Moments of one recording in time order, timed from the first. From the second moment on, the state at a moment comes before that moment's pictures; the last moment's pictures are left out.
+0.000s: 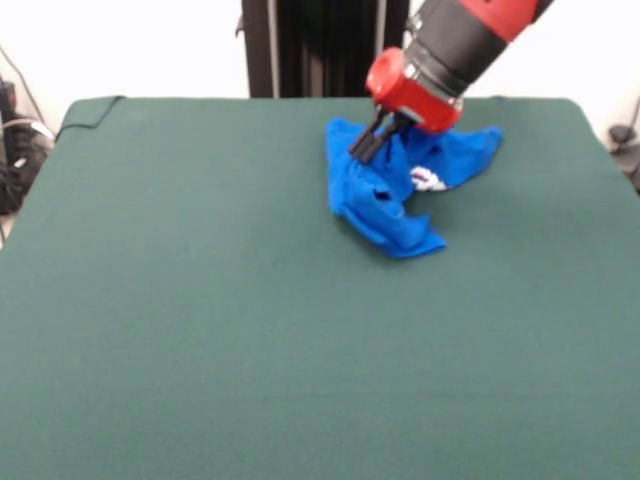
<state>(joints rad) 0.57 -0.16 -0.75 1.56 0.11 0.34 1.74</state>
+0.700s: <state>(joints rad) 0.69 0.06 -1.09 1.46 0.17 0.34 1.97</state>
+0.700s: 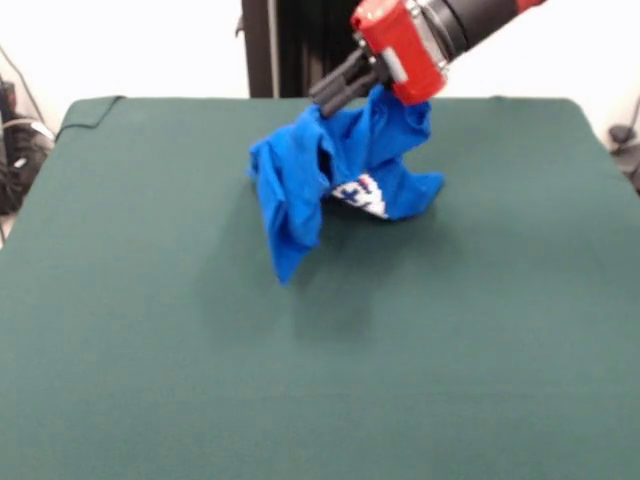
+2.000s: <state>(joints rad) -0.09 -0.31 -0.29 1.63 -0.09 -0.06 2.04</state>
